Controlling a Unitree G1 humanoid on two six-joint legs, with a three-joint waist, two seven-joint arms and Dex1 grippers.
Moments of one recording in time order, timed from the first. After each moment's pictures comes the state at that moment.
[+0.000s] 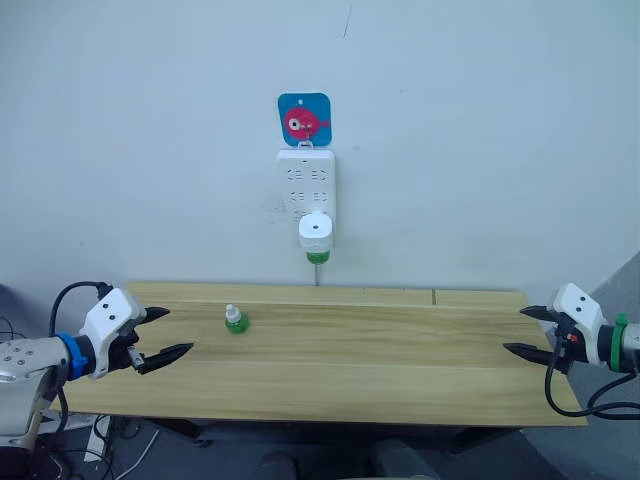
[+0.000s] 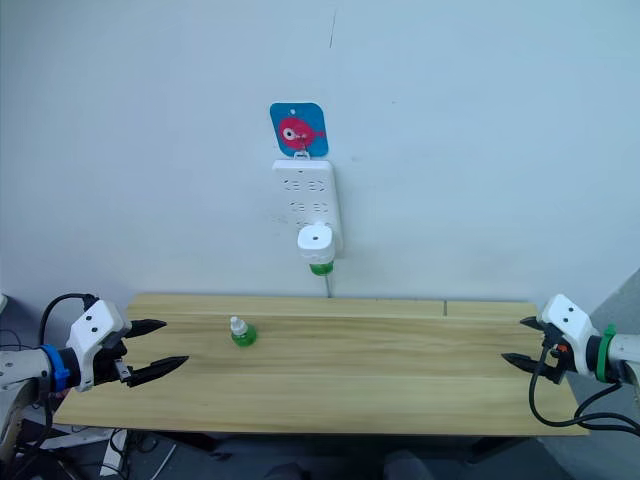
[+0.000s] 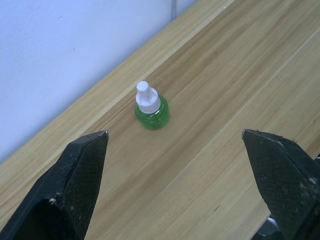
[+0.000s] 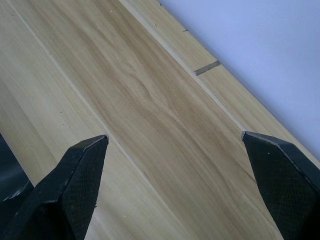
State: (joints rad) left arm 0.09 0.92 0.30 0.19 -0.27 0.12 -1.13; right arm -0.03 -0.94 -0.14 0.25 0.22 0.14 1.13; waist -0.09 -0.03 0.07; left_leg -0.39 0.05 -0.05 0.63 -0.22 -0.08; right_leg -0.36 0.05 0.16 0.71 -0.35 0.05
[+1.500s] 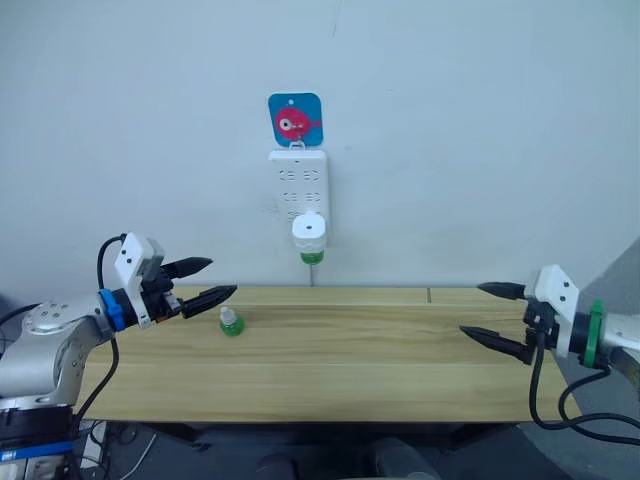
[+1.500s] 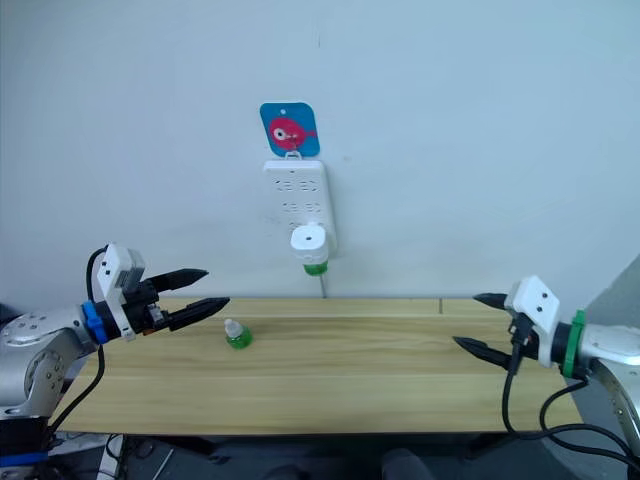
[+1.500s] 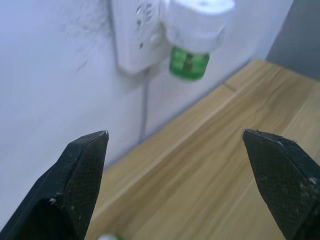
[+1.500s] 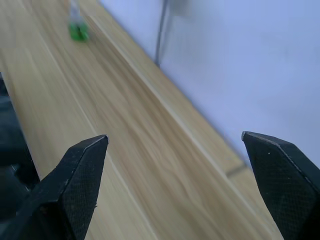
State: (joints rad) left arm -0.17 0.81 0.28 0.02 -0.55 0.46 -1.05; right arm 0.04 -0.85 -0.22 -0.40 0.48 0.45 0.97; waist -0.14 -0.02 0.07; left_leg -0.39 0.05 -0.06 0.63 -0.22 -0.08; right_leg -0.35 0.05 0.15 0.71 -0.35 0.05
